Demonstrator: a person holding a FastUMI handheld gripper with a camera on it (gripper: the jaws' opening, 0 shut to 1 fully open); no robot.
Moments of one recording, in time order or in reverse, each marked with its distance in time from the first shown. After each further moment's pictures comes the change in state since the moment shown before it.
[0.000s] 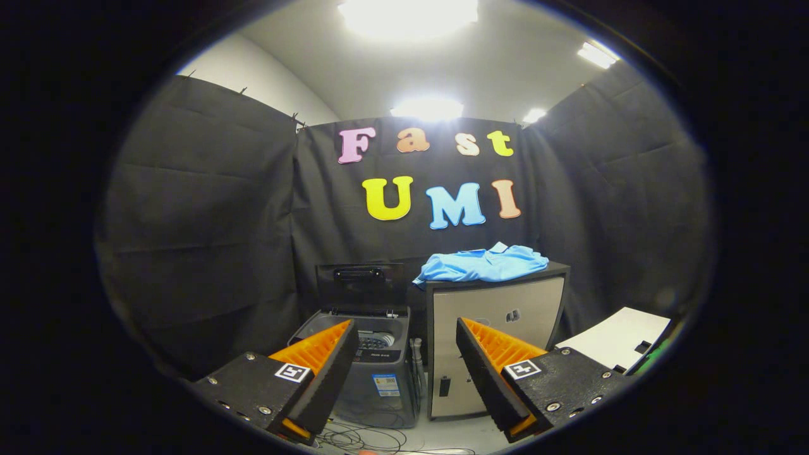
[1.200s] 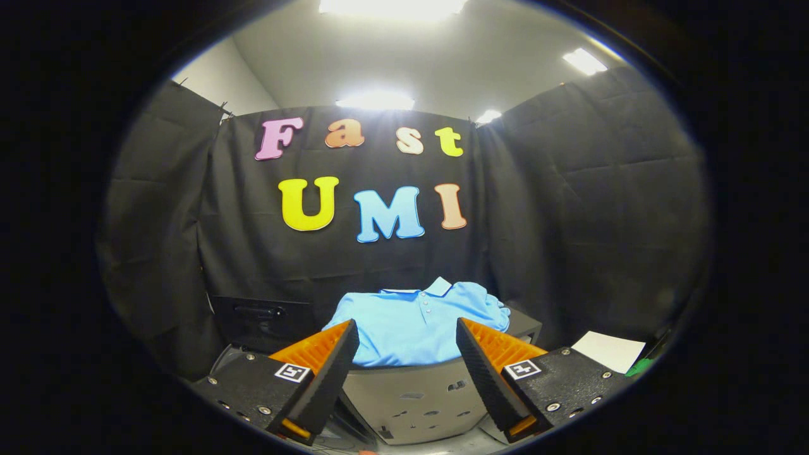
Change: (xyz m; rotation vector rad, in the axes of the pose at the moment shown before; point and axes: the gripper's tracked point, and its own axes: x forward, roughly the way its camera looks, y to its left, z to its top) arm 0.221 -0.154 0.087 0.007 0.025 -0.280
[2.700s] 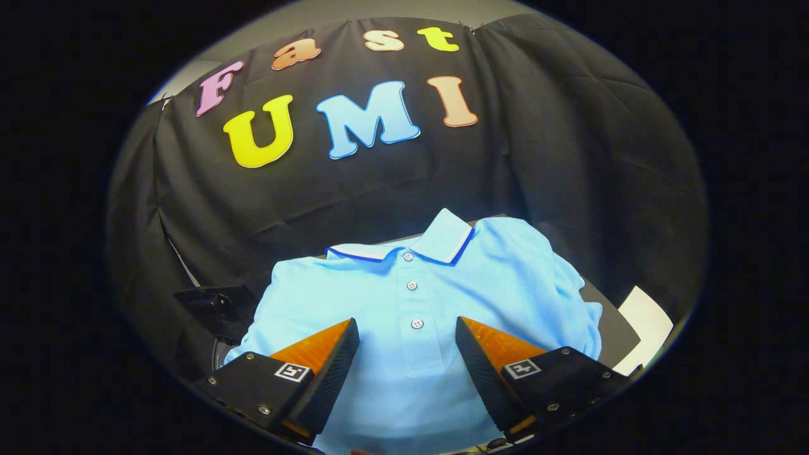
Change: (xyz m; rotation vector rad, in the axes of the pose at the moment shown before) arm 0.199 -0.025 -0.079 0.128 0.501 0.055
